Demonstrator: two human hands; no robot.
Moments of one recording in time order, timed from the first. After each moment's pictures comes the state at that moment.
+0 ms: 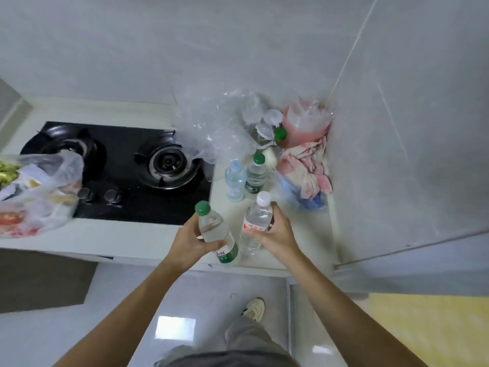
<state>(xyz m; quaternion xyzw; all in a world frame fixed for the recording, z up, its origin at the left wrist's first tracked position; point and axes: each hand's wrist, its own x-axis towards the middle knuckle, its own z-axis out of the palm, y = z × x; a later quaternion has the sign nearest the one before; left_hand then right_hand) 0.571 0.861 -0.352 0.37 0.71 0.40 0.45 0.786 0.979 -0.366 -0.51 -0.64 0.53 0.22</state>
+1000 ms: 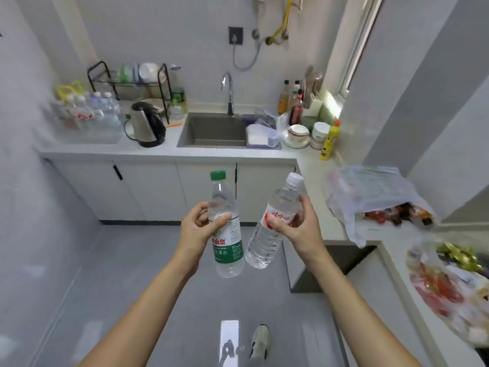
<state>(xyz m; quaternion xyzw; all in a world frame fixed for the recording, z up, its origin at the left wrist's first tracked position) 0.307 0.063 -0.205 -0.17 0.66 0.72 -0.12 0.222 0.293 -0.196 0.11 -0.71 0.69 -0.08</state>
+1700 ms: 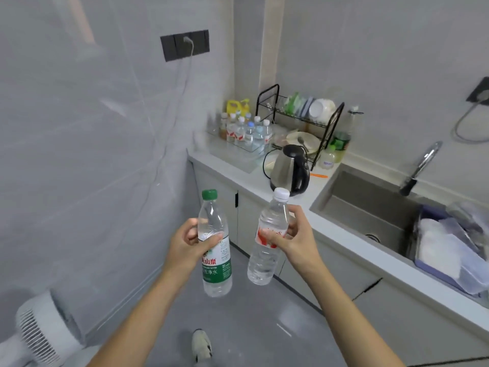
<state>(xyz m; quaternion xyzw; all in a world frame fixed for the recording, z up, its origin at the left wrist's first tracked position) 0.194 -0.341 -0.219 -0.42 0.58 0.61 -0.34 -0.031 -0.217 -0.204 0.36 -0.67 0.57 -0.31</state>
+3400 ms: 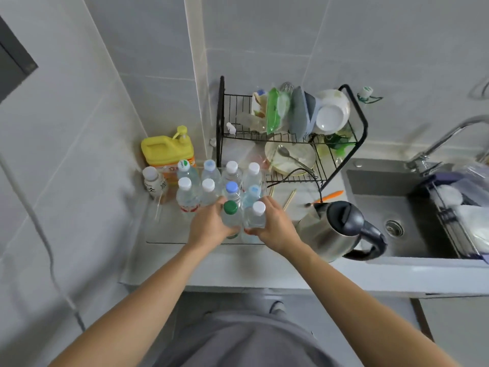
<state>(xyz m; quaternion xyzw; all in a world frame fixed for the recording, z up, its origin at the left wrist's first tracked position) -0.220 -0.970 -0.335 -0.18 0.92 0.36 -0.02 -0.295 -0.784 -0.336 0.27 -0.89 0.34 -0.13</state>
